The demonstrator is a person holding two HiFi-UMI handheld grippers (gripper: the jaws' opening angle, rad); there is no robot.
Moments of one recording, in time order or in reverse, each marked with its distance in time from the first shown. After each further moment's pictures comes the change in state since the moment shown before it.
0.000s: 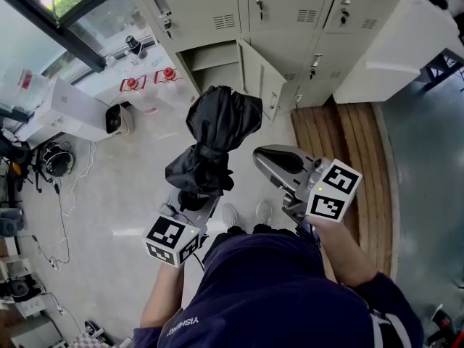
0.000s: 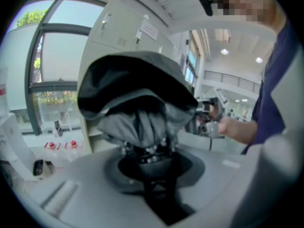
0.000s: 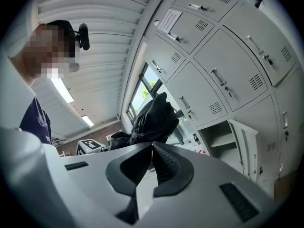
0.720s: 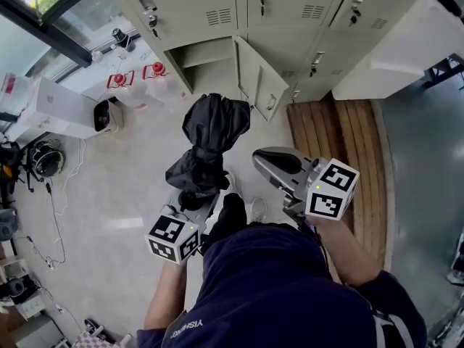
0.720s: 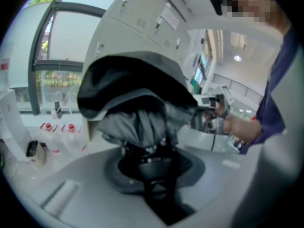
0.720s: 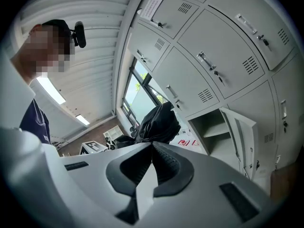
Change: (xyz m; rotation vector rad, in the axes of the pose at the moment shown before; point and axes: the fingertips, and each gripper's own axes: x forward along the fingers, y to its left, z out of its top) left arm 0.059 0.050 -0.035 -0.146 0.067 -0.003; right arm 0.026 -0.071 -0.018 0.076 0.101 -0.035
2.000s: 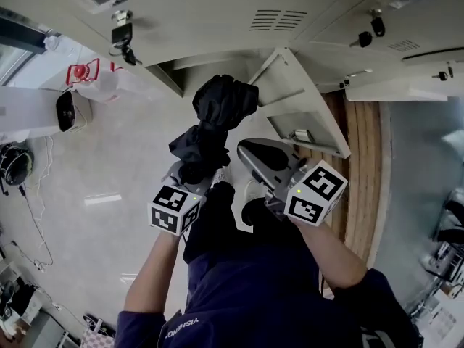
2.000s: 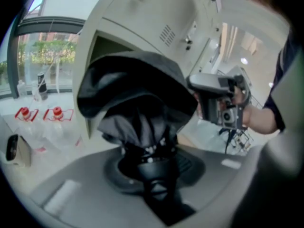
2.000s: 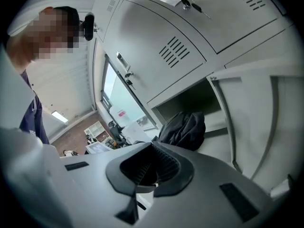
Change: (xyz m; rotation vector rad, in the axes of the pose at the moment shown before) left arm 0.210 0.243 -0.036 -0.082 0.182 -0.111; right arm 0.206 -0.223 -0.021 0.062 0.086 -0.177
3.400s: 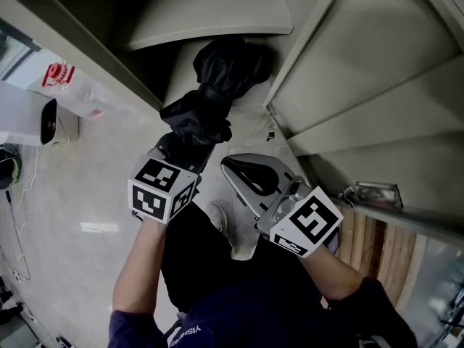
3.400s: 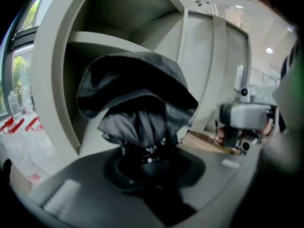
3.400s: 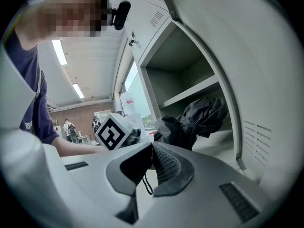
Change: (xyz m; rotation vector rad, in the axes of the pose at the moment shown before) left arm 0.216 0.158 -0.058 0.226 -0.119 0.180; right arm 0.091 -0.172 -0.180 -0.358 -0.138 0.129
